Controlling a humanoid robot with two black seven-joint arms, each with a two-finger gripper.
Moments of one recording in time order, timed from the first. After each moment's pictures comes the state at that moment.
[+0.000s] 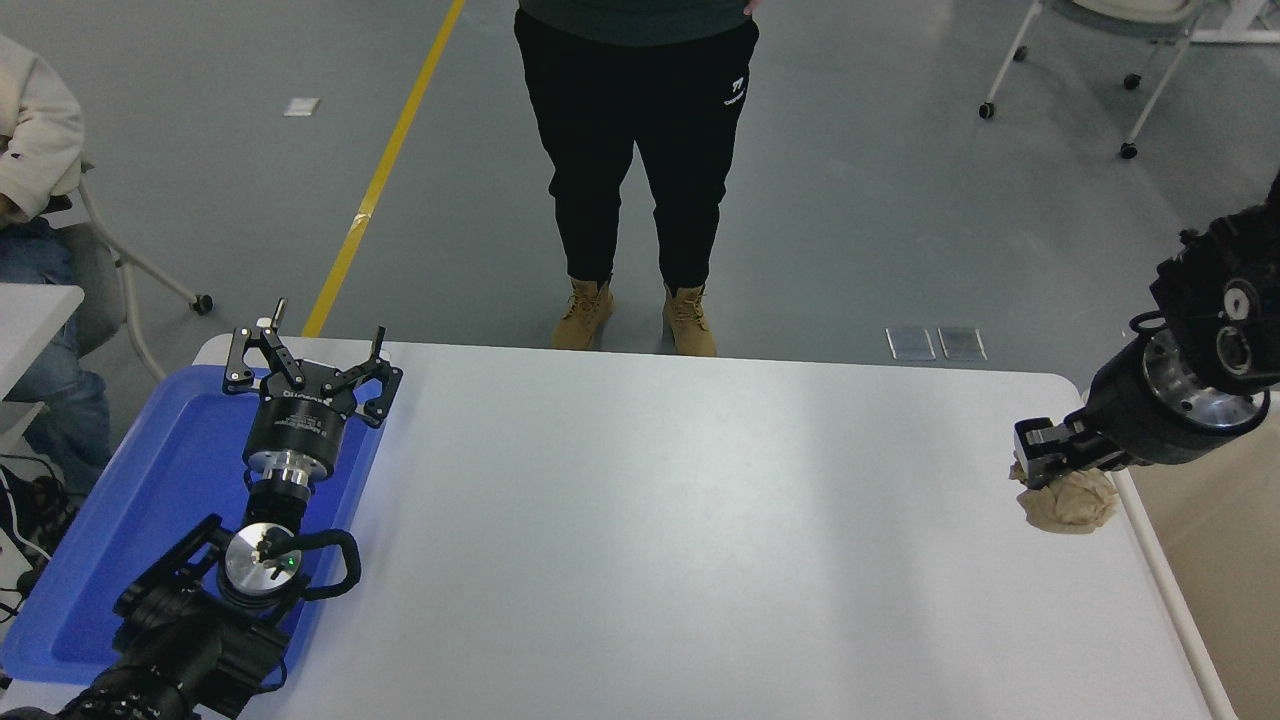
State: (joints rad) left arm -0.50 0.14 -1.12 -0.54 -0.08 -0.62 -0.35; right arm 2.36 -0.29 -1.59 1.70 -0.33 0.43 0.16
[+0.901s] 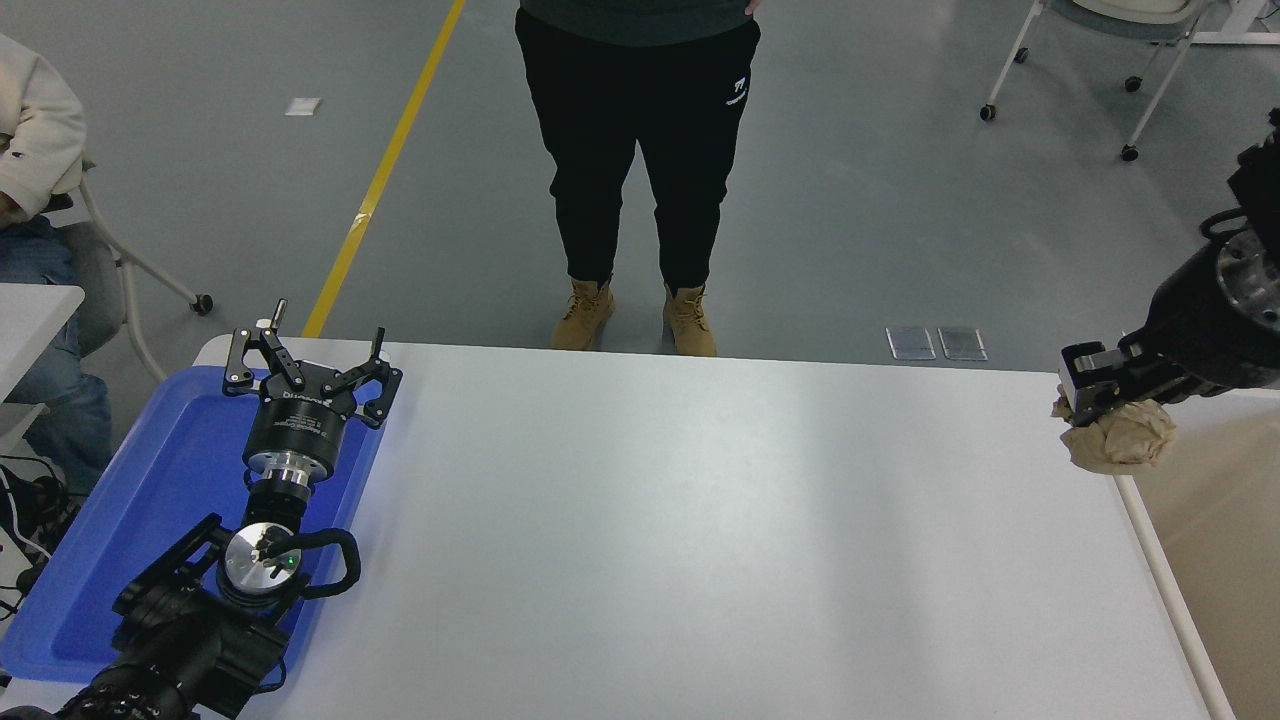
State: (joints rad) left arm -0.50 0.14 -1.12 -0.54 -0.09 -0.62 -0.35; right arm 2.49 -0.33 -1.62 1.70 -0.37 0.51 0.16
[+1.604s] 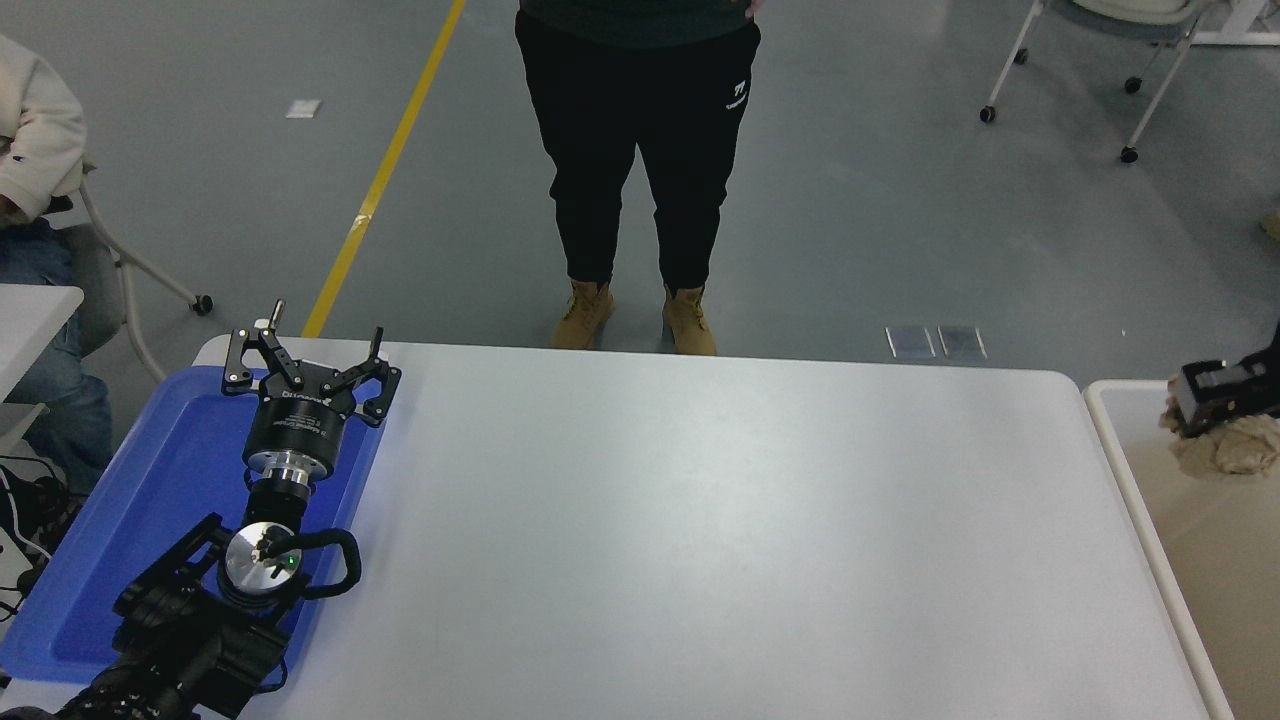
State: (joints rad) left arm -0.50 0.14 -1.12 -0.54 -0.09 -0.62 -0.35; right arm 2.25 -0.74 -1.57 1.42 -0.75 0.52 0.15
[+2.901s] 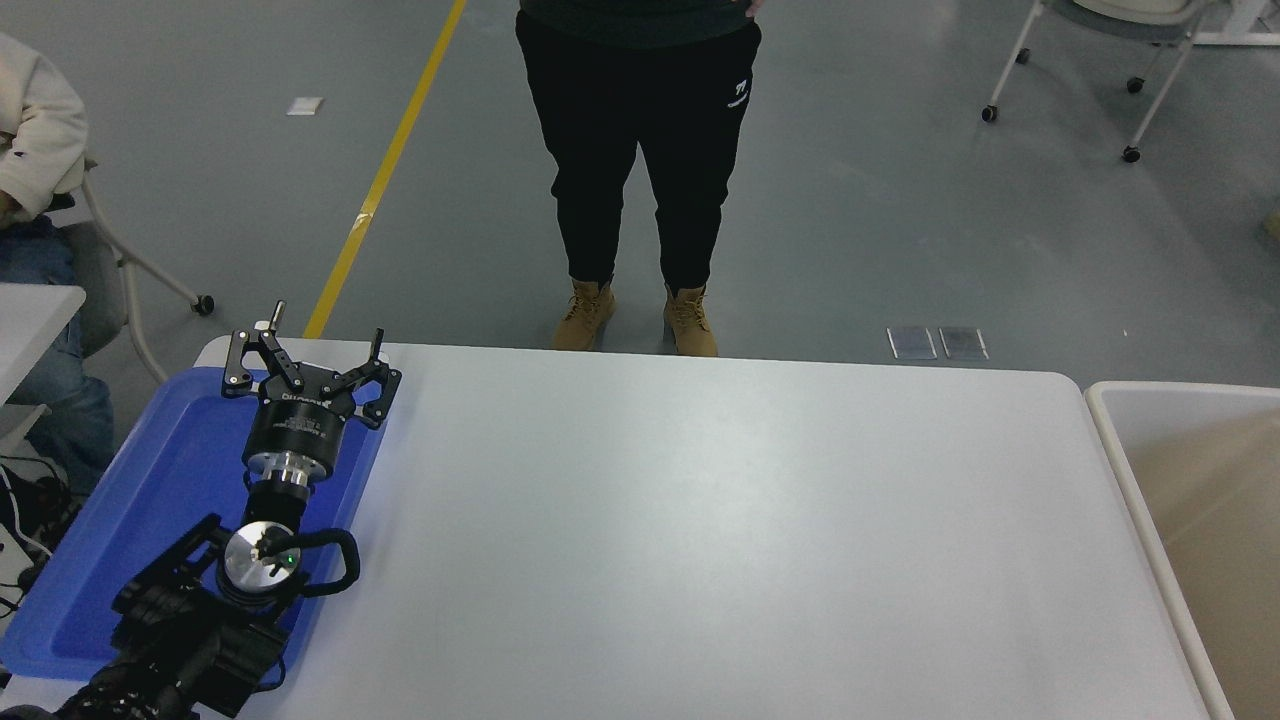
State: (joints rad) left arm -0.50 0.14 -1.12 -0.54 -0.09 -0.62 -0.35; right arm 0.82 -0.72 -0.70 0.27 -0.77 0.16 0.16
